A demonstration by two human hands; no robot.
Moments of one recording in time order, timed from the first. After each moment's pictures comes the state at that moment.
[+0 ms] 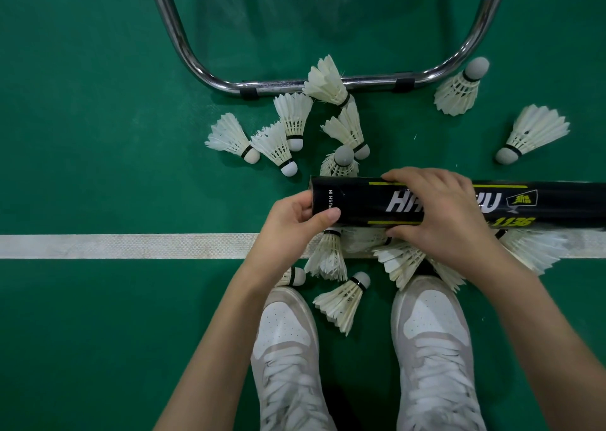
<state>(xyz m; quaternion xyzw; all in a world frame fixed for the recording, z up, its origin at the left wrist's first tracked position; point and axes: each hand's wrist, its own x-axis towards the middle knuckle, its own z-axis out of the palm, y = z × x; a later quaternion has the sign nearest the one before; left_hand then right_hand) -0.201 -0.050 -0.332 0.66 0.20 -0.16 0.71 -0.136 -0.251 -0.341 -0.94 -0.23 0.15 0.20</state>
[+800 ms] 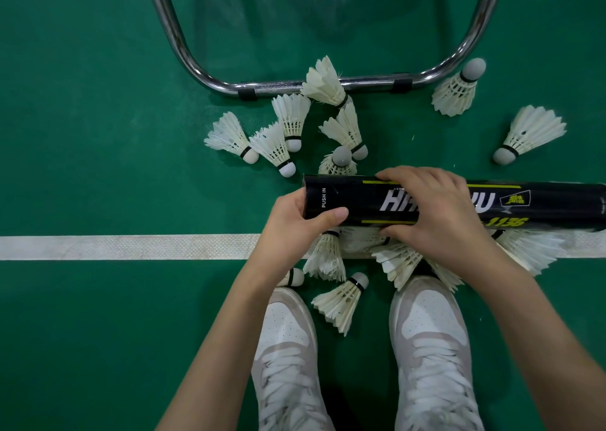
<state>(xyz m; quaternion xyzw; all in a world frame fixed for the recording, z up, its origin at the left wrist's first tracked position) -0.195 -0.054 -0.328 0.67 0.21 -0.14 0.69 -0.137 -0.247 -0.341 -0.94 -0.24 0.13 0.22</state>
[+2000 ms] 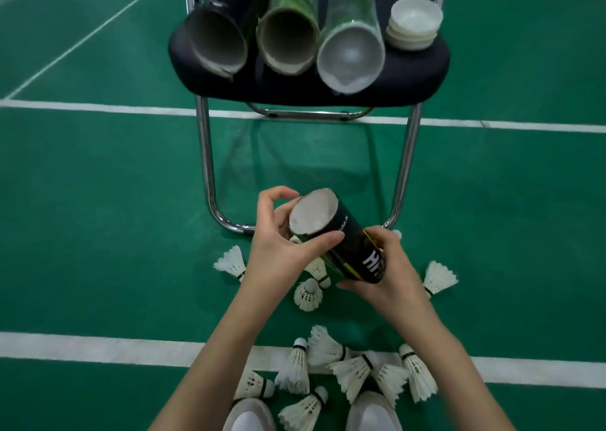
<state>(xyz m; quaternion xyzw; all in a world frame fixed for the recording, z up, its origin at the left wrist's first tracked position) -0.144 -0.068 -0.170 0.69 0.11 0.11 0.71 -0.106 -0.231 -0.215 -0.90 -0.15 0.07 0.41</state>
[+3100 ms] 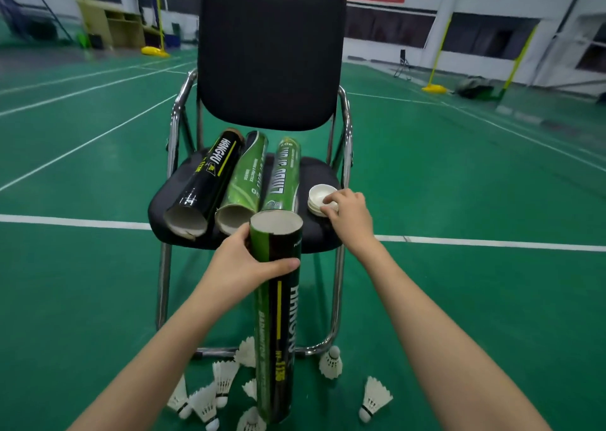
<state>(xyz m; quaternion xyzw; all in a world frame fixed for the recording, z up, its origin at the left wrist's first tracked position) -0.072 -0.065 -0.016 0.79 0.07 0.12 0.59 0.102 -0.225 -0.036 -0.94 -0.17 -0.16 0.25</state>
